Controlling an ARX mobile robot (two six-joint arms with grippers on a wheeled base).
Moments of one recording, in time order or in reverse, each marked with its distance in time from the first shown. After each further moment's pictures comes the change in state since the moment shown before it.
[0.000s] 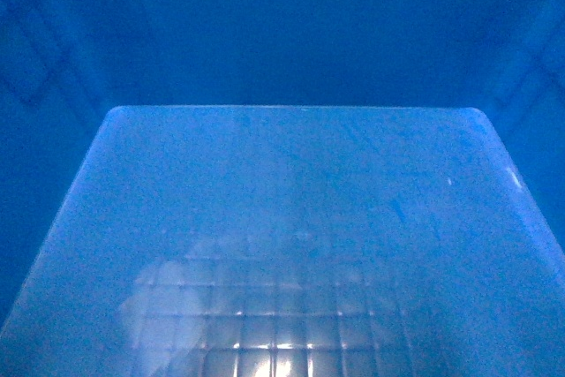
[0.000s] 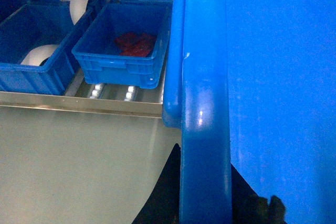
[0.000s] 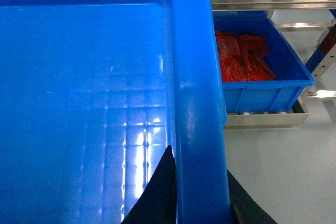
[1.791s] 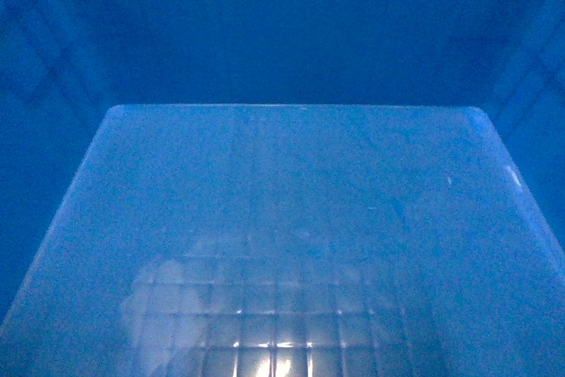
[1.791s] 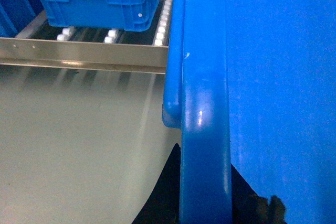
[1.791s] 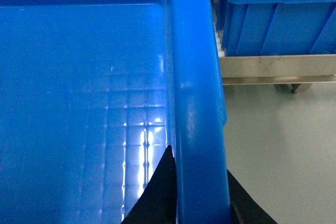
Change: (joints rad) left arm 0.000 0.000 0.000 0.001 0.001 0.000; right arm 0.000 -0.001 0.000 0.000 0.000 0.000
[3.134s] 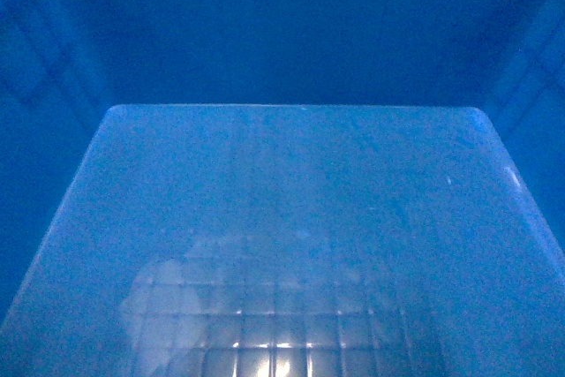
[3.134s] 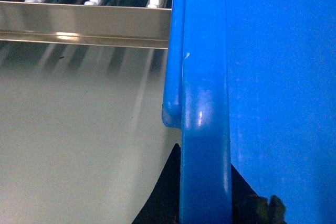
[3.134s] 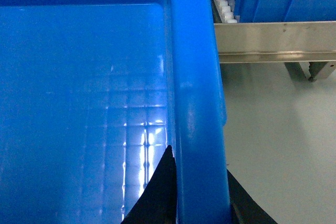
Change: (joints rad) left arm 0.000 -0.001 -0.002 -0.001 0.000 0.000; right arm 0.000 0.000 -0.002 0.002 0.000 0.000
